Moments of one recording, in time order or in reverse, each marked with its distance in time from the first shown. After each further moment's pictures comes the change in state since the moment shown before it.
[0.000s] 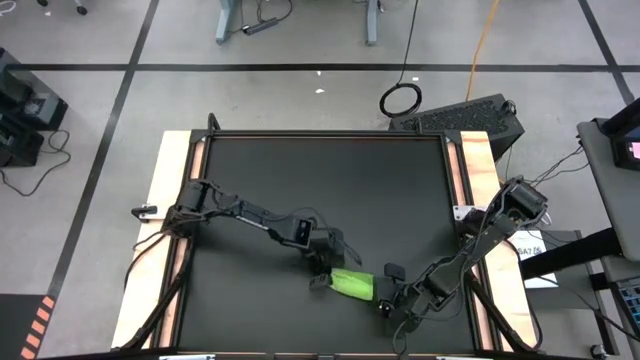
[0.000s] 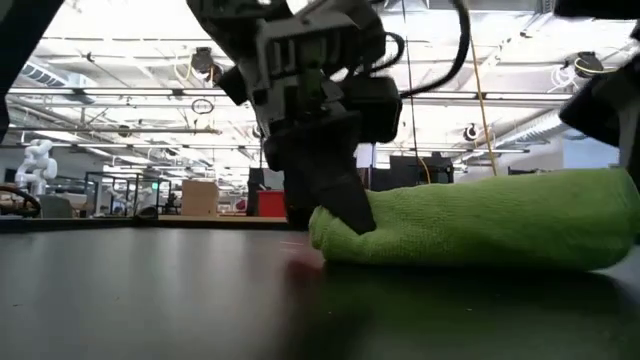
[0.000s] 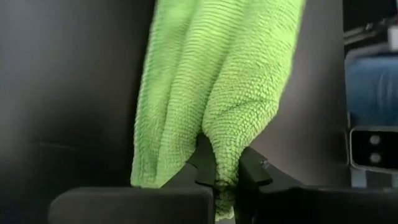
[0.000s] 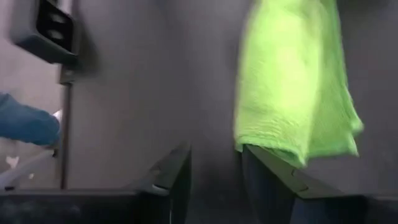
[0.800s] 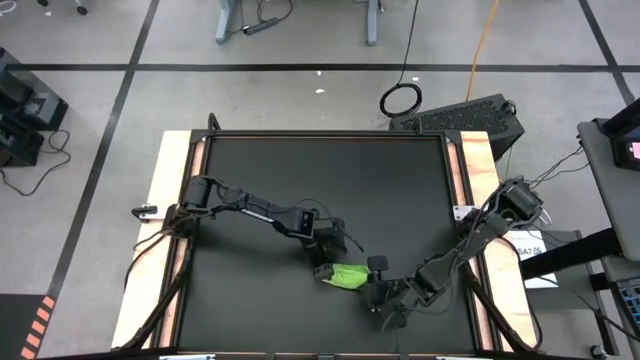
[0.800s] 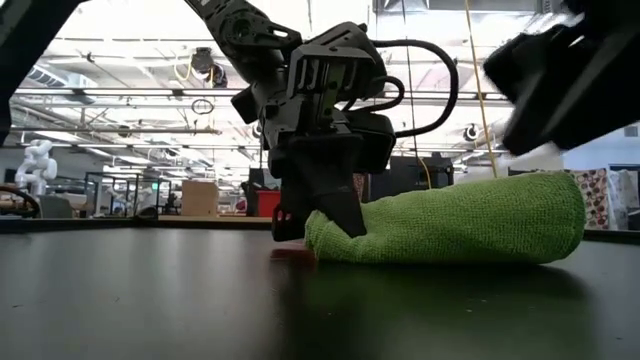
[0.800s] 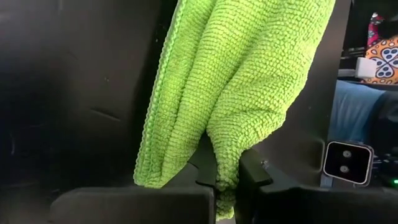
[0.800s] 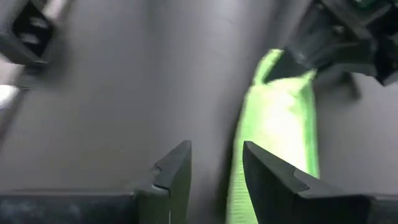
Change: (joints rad) left arm 0.076 0.048 0.005 -0.070 0.137 -0.139; right arm -0.067 0.021 0.026 0.107 0.111 -0.464
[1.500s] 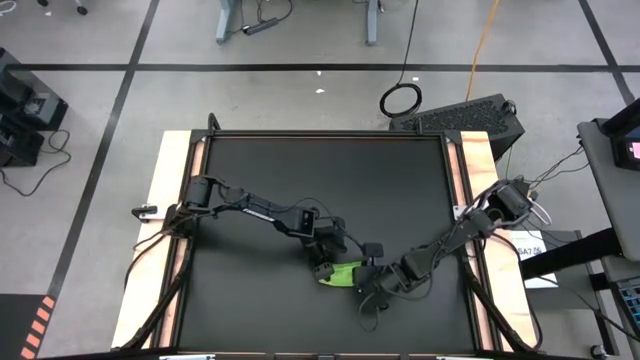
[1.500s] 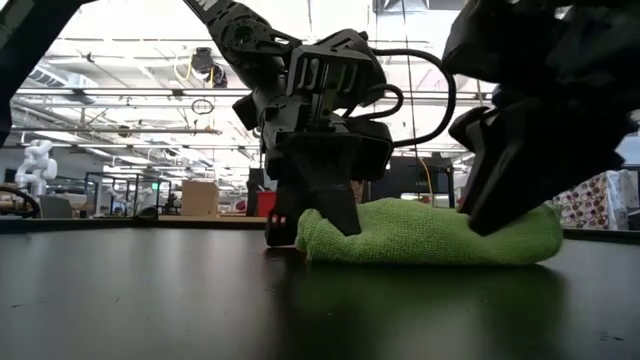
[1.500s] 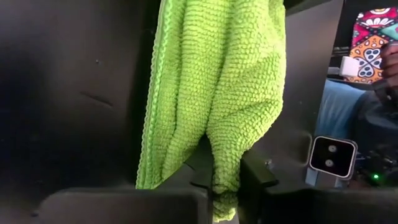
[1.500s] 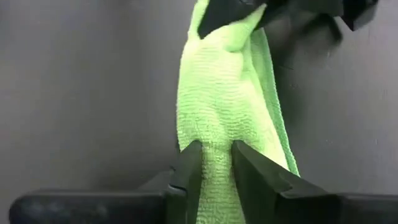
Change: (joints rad) left arm 0.006 0.003 -0.003 0.000 0.072 -0.037; right arm -0.150 0.069 -0.025 -0.027 -0.075 0.018
